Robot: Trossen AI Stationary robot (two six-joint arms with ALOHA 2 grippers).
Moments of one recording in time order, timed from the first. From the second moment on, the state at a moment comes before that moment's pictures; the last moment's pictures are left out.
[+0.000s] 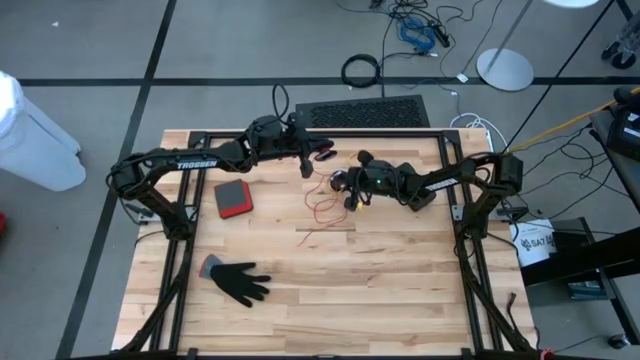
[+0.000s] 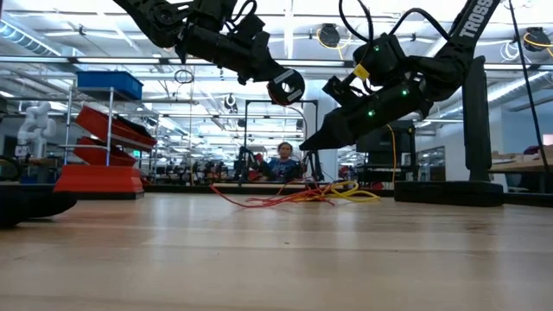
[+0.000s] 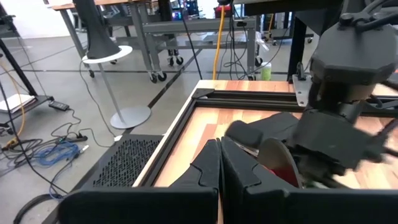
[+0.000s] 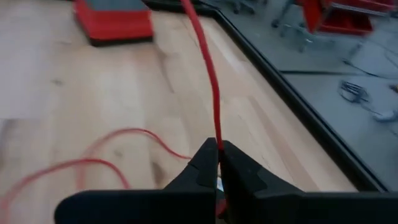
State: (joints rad) left arm 0.45 1.56 1.02 0.35 0.17 0.16; right arm -0.31 1.68 0.63 0.69 0.12 -0.18
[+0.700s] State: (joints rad) left arm 0.44 1.56 1.02 0.16 0.15 0.26; right arm -0.48 1.68 0.63 0.62 0.08 -0.04
